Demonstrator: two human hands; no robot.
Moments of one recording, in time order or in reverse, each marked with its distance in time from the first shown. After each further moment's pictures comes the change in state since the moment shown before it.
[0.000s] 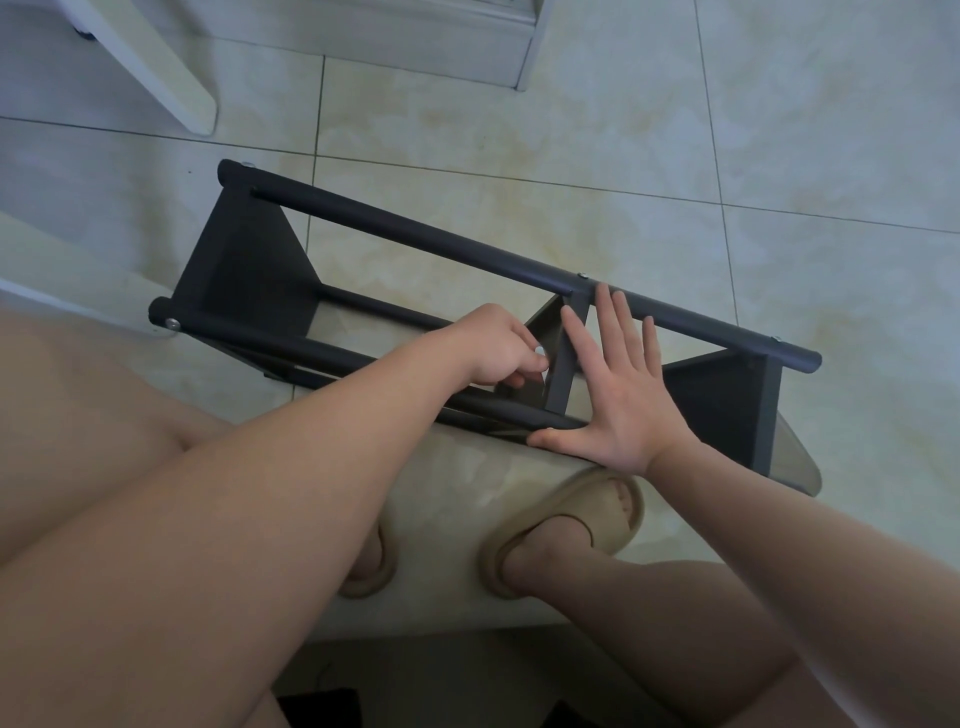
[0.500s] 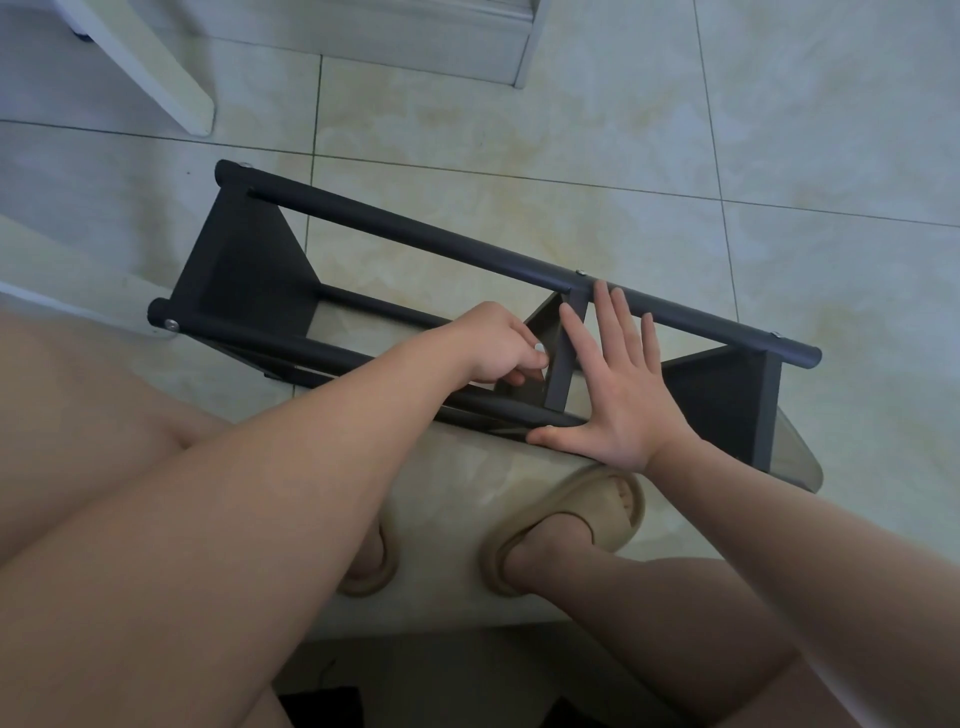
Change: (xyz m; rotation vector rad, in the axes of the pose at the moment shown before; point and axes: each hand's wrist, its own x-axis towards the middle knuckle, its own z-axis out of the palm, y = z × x) left_hand -0.003 0.003 0.000 -0.021 -0.002 -0.017; right_hand -0.001 0.000 0.000 0.008 0.007 -0.001
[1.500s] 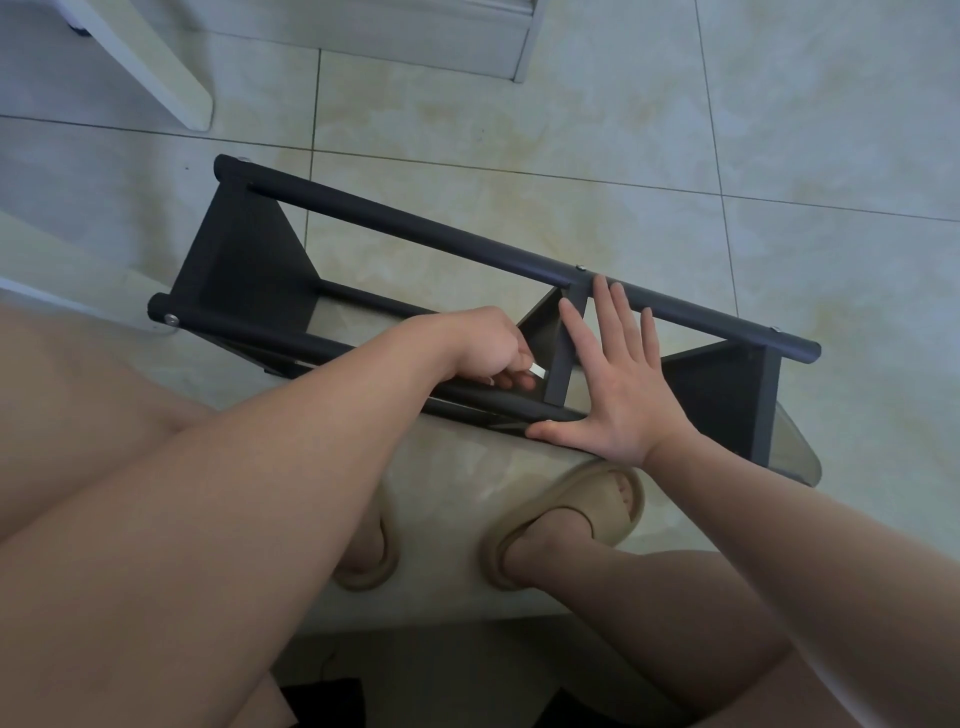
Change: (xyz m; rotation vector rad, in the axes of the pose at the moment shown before) left_hand -0.005 0.002 -0.008 0.168 -0.153 -0.049; right_hand 0.000 -0.002 -0.002 -0.007 -0.008 0.010
